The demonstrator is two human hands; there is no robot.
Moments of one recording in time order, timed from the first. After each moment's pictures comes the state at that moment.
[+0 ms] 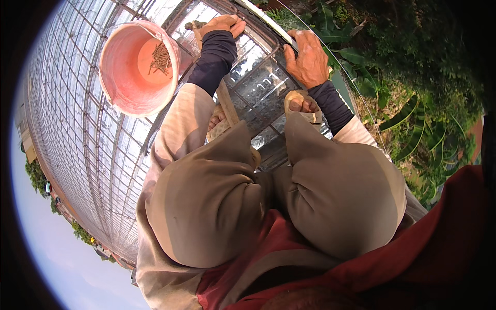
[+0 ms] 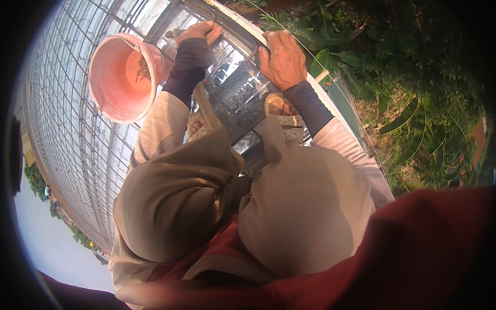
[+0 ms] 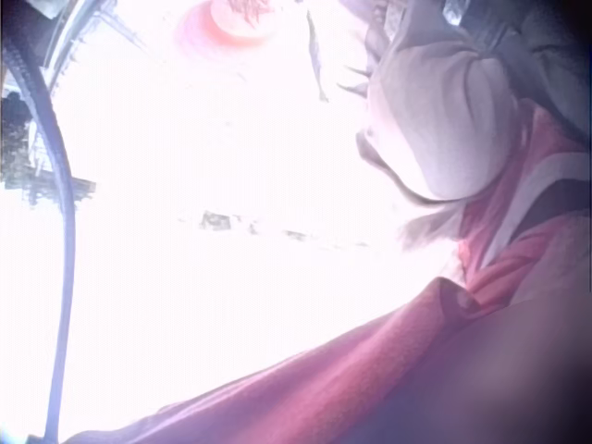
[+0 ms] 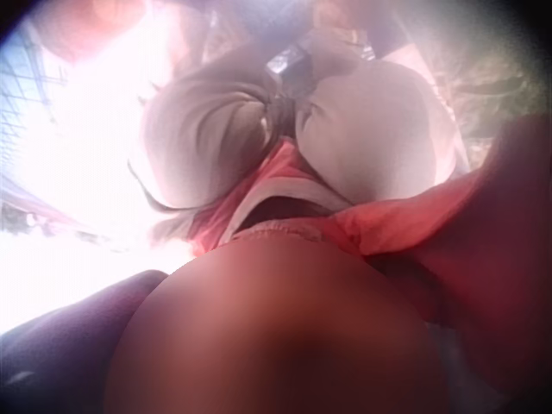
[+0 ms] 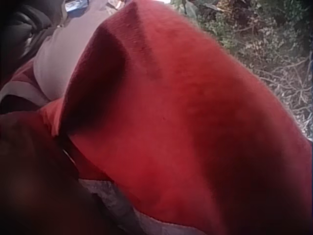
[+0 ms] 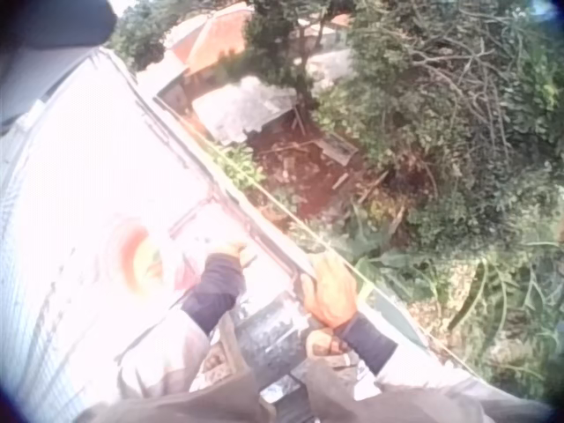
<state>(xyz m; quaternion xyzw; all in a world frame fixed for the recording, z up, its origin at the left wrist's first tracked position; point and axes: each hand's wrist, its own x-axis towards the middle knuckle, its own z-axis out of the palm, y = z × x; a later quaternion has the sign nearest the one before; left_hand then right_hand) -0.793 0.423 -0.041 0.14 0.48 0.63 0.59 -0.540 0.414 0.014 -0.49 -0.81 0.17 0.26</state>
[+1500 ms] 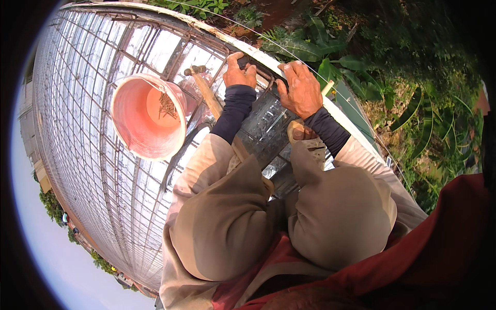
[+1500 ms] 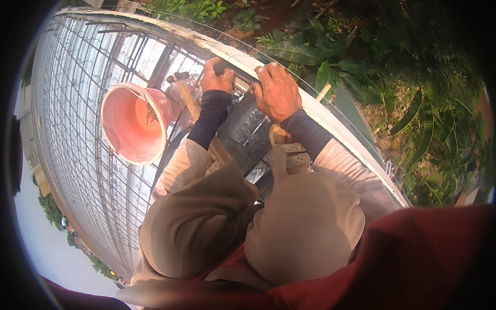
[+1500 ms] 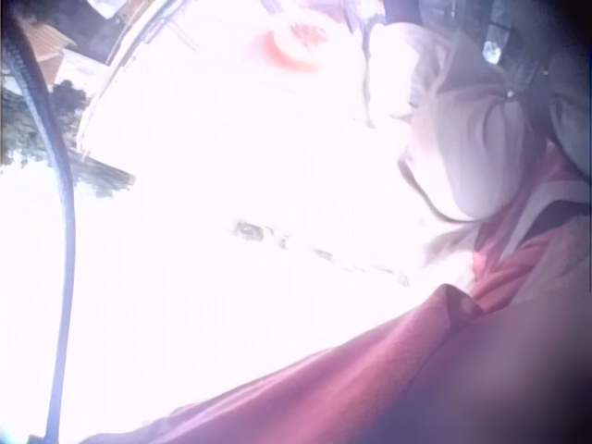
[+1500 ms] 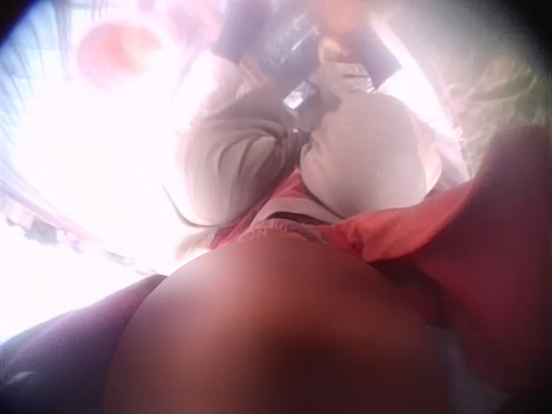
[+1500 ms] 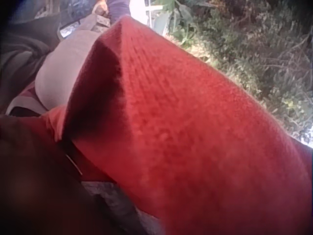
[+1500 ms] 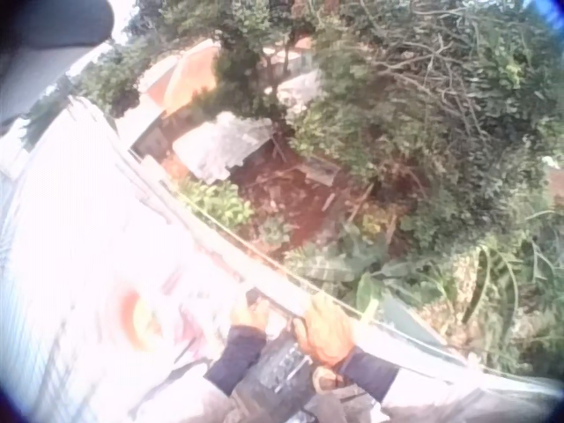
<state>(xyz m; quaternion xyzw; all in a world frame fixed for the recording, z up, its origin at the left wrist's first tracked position) -0.724 0.419 -0.014 0.46 0.75 0.37 0.30 -0.542 0.414 0.026 -0.52 -0.80 0.20 0.22</state>
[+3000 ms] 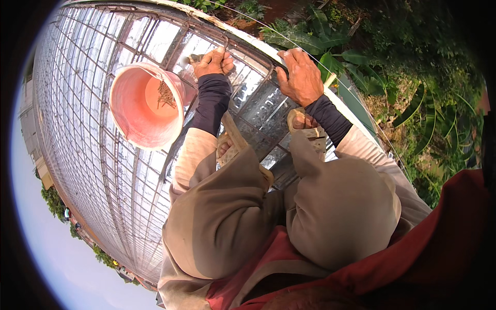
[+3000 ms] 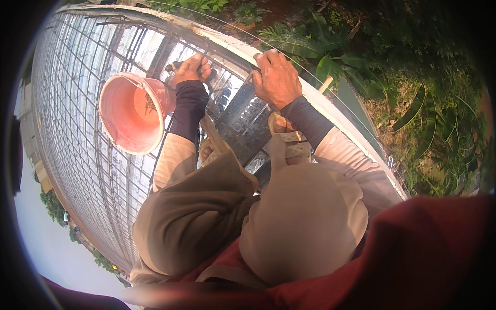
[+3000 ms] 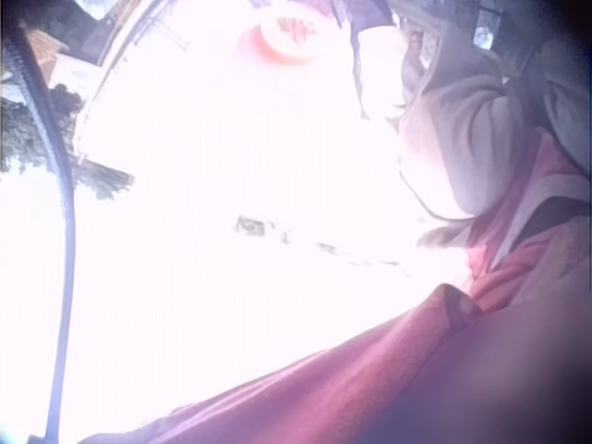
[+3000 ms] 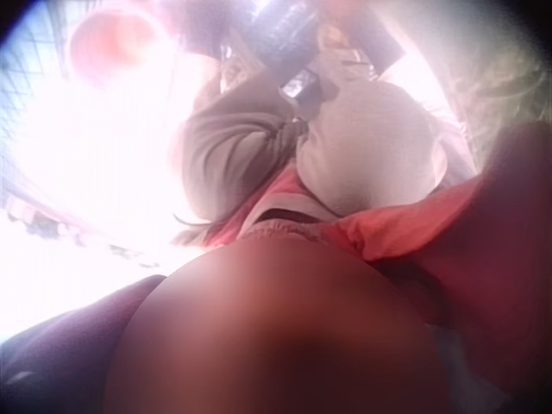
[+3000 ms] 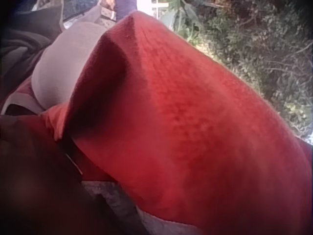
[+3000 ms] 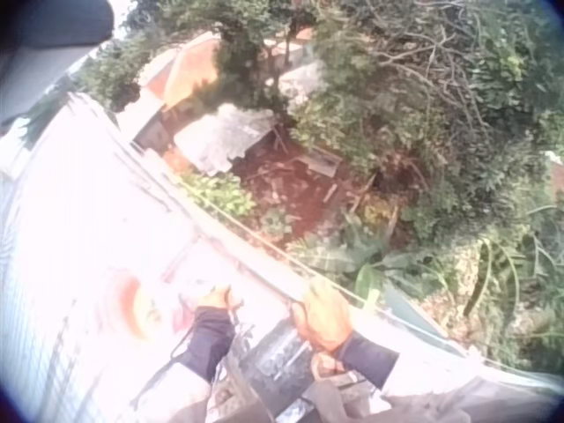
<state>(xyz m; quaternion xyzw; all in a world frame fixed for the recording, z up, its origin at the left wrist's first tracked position) -0.783 0.415 -0.013 0.12 0.64 0.56 0.51 -0.540 0.413 0.019 -0.51 -0.81 0.18 0.23</state>
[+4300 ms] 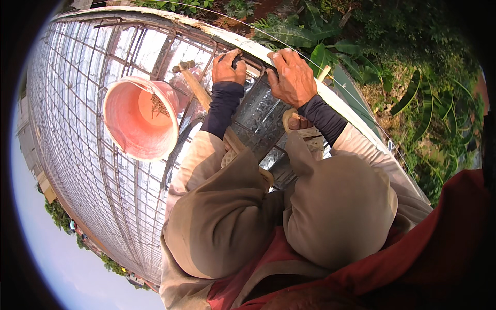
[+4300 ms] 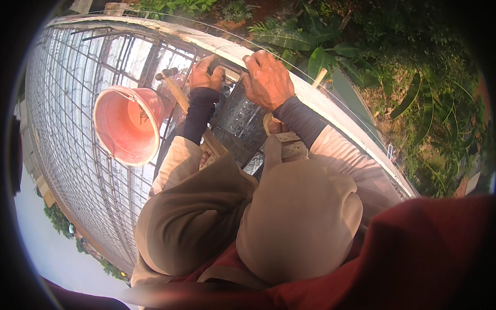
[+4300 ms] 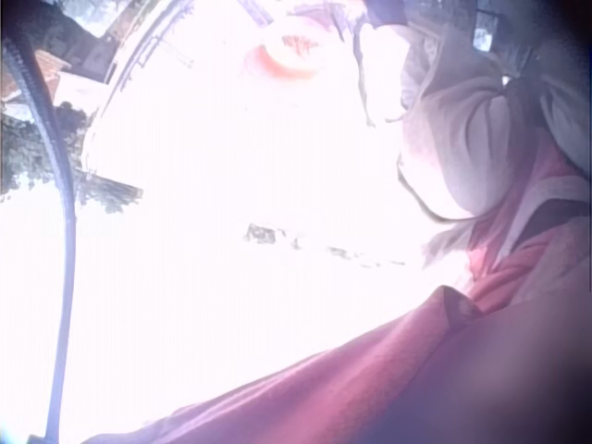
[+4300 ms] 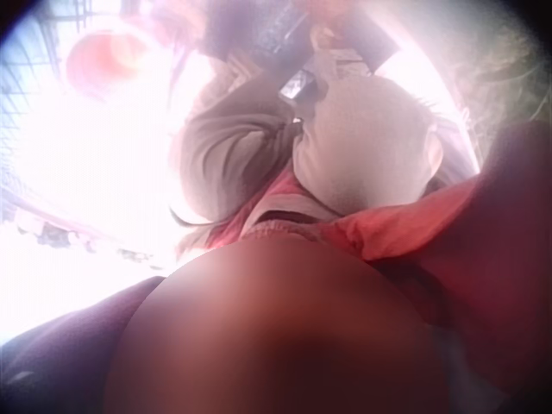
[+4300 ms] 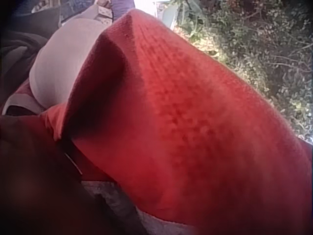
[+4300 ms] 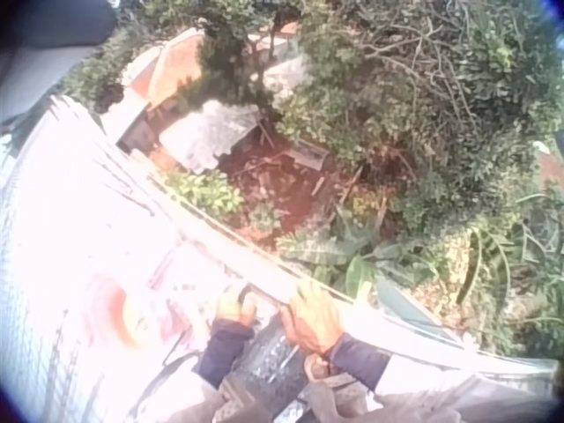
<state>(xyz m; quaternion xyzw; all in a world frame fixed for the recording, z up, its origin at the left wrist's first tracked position) -0.741 0.412 -0.038 0.61 0.70 0.31 0.19 -0.541 0.413 0.025 -0.52 -0.81 0.19 0.22</state>
